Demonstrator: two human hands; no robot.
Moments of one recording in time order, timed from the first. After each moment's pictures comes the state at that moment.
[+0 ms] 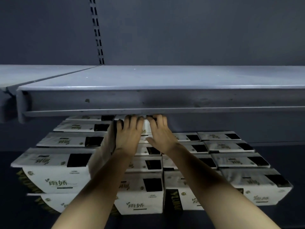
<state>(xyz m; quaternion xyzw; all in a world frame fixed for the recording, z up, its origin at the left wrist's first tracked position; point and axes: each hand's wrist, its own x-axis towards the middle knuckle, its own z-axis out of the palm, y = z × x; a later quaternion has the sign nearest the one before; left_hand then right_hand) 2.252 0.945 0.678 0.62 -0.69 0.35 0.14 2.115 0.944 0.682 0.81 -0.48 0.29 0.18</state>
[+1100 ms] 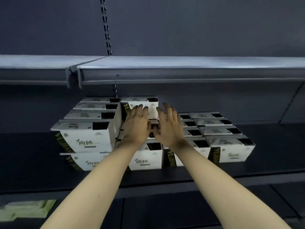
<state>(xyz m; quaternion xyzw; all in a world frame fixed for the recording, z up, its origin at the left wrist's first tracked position) 2.247 1.053 0.701 0.55 -0.78 0.14 0.27 2.118 1.061 0.682 0.72 -0.56 0.35 0.21</state>
